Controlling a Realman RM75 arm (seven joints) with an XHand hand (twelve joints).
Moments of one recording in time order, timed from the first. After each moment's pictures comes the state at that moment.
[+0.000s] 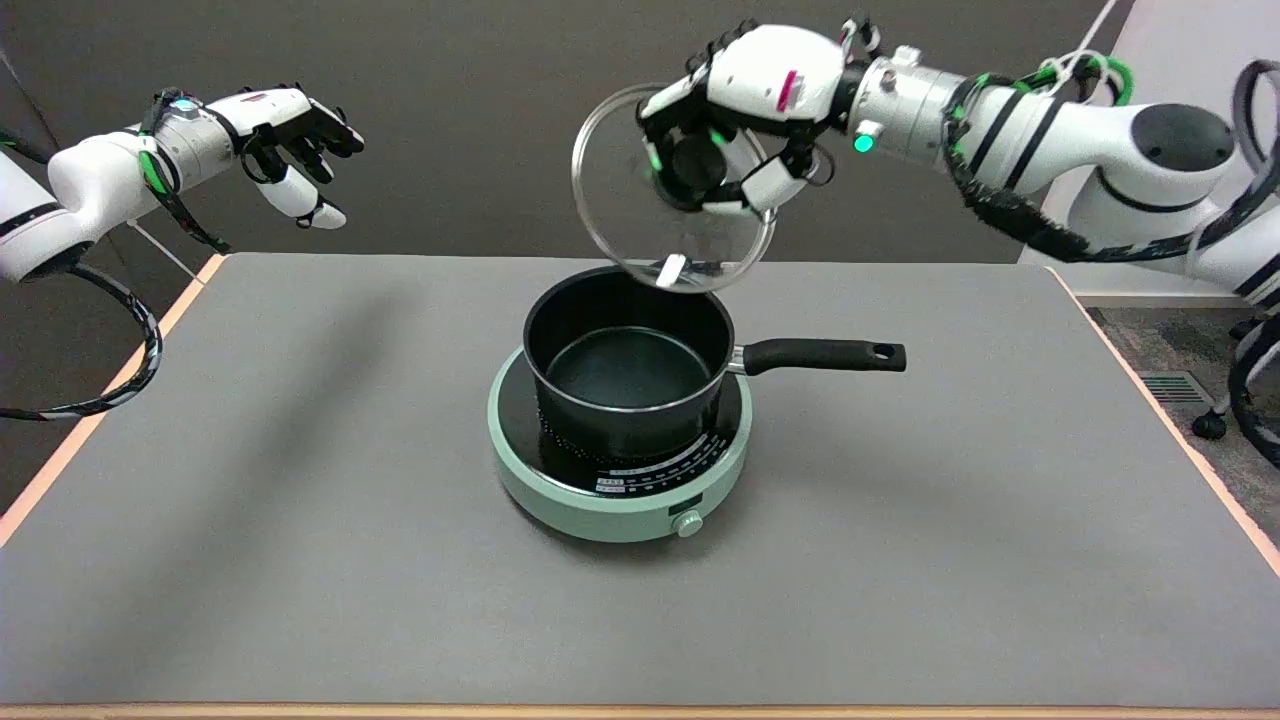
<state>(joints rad) 0.98 -0.50 -2.43 1.49 -0.64 0.35 1.77</state>
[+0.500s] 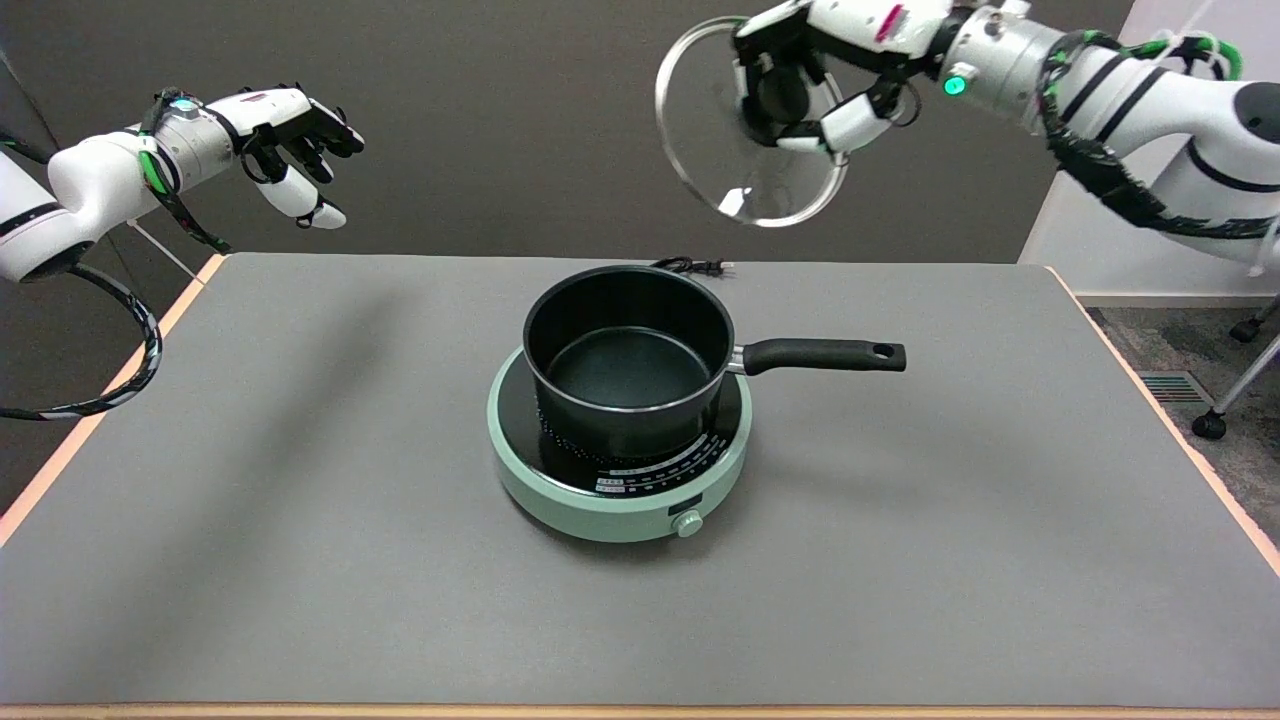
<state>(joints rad) 0.86 -0.44 -2.21 1.41 -0.55 0.35 1.77</state>
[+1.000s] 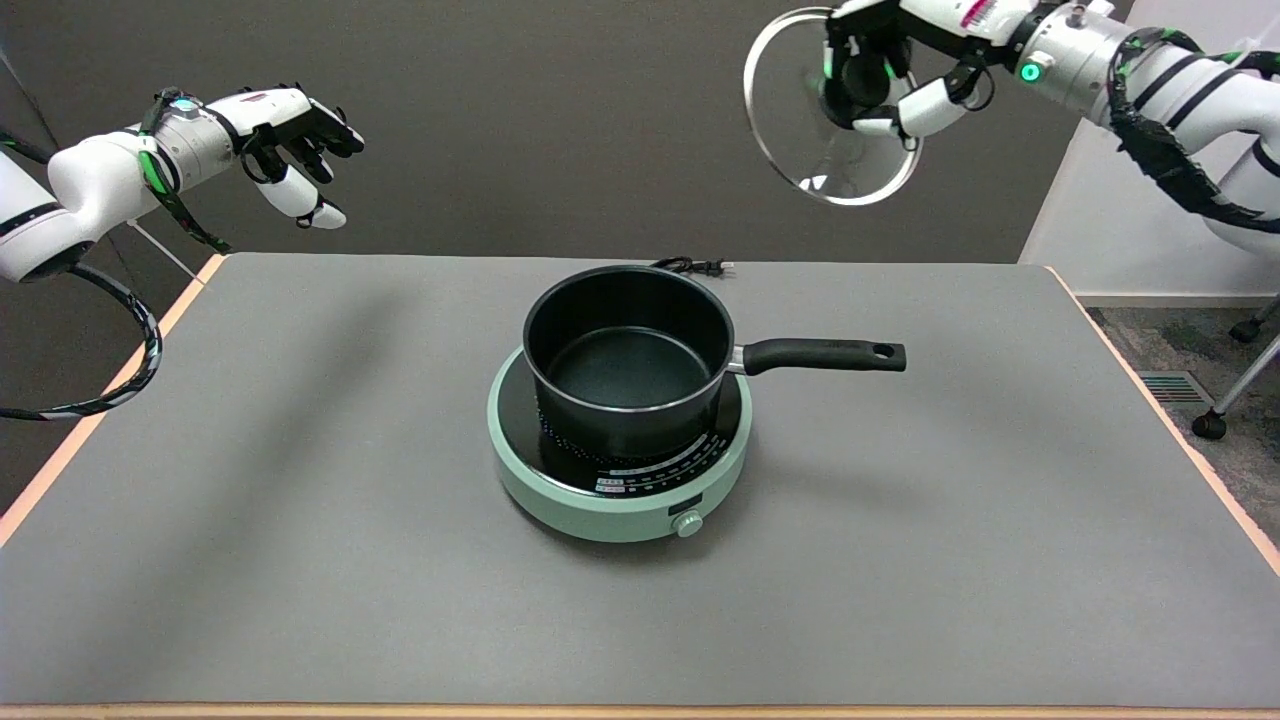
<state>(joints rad) 0.79 -0.40 -2.11 1.25 -0.48 0.37 1.76</state>
